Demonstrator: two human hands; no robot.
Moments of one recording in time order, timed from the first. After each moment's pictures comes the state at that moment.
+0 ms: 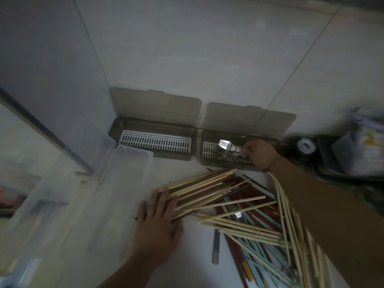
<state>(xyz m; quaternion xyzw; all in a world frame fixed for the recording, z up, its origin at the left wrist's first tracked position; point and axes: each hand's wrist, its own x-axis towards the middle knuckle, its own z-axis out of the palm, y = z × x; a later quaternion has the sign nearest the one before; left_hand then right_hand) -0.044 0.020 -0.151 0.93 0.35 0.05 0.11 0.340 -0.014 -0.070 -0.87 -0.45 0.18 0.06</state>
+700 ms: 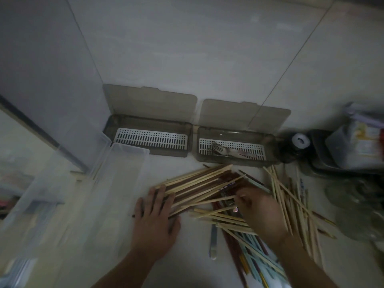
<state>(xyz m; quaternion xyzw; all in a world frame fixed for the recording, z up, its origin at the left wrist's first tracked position) -0.042 0.020 -0.148 0.93 0.34 0.06 0.11 0.190 -0.130 -0.053 -0.87 -0.45 0.06 0.18</state>
